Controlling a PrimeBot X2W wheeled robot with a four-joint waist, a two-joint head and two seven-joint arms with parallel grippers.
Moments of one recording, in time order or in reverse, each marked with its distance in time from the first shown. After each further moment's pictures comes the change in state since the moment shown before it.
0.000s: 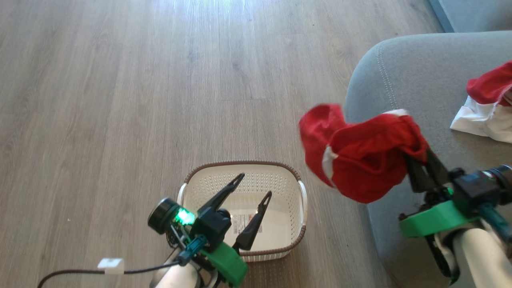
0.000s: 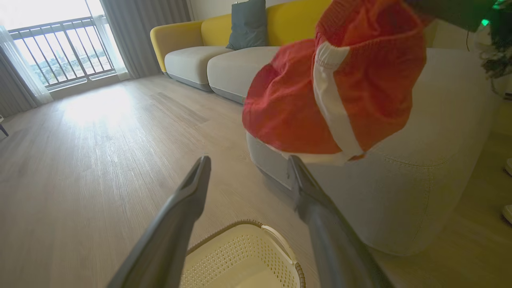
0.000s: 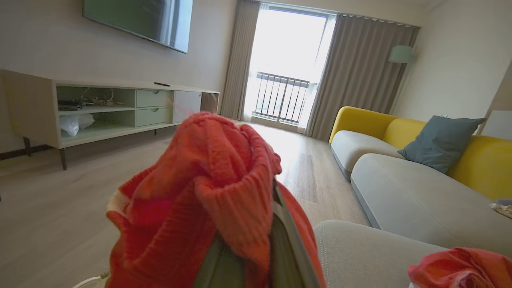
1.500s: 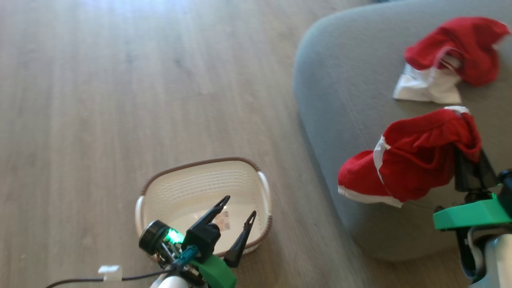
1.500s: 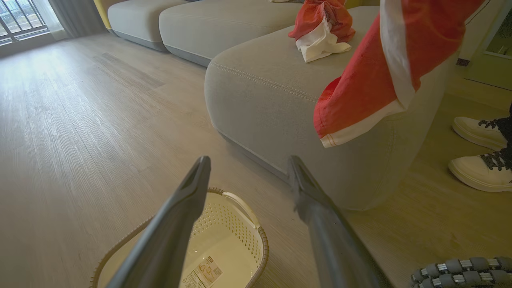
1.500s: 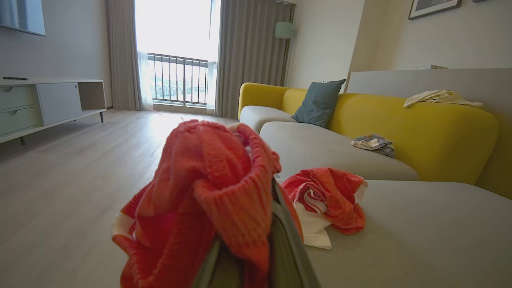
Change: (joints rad) left arm 0.058 0.002 0.046 0.108 0.001 -0.002 0.000; right arm 0.041 0.104 -0.265 0.003 -0.028 0.000 0.000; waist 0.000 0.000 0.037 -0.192
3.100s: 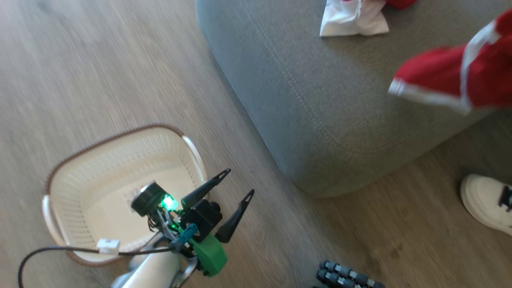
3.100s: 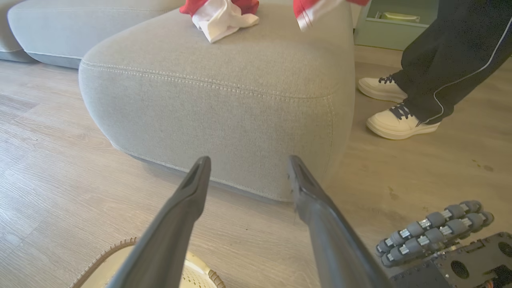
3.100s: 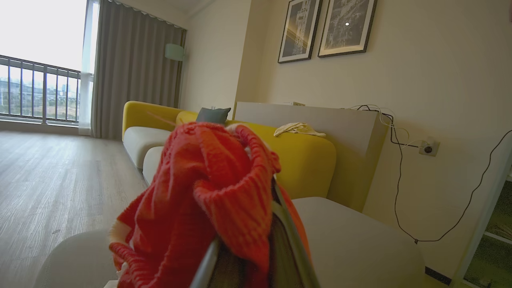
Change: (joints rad) left arm -0.145 0.098 -0.088 -0.024 0.045 -0.033 0.000; right arm -0.294 -0.032 -0.225 -0.012 0.073 0.000 0.000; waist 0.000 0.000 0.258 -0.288
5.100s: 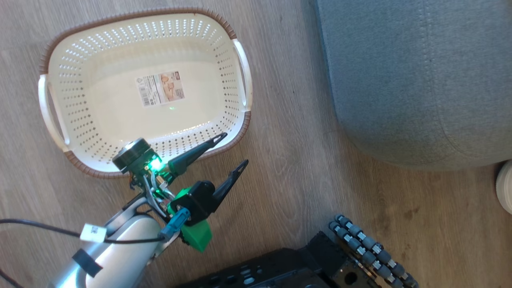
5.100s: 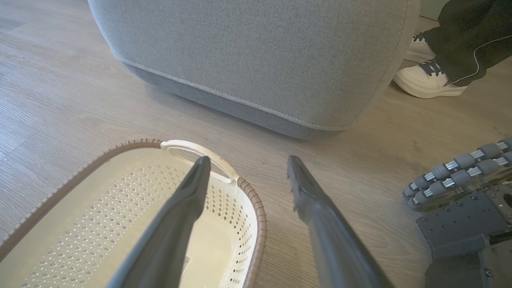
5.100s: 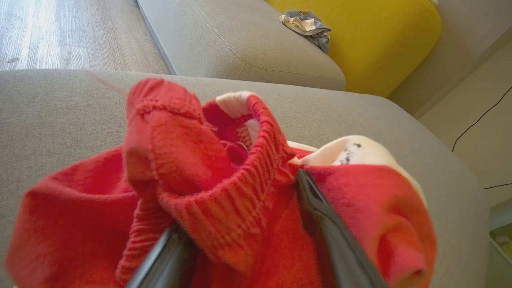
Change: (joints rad) left arm -0.197 0.222 -0.178 -0.144 0.021 0.062 0.000; right arm -0.930 -0.208 -0.226 1.132 -0.437 0.000 0.011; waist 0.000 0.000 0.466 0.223
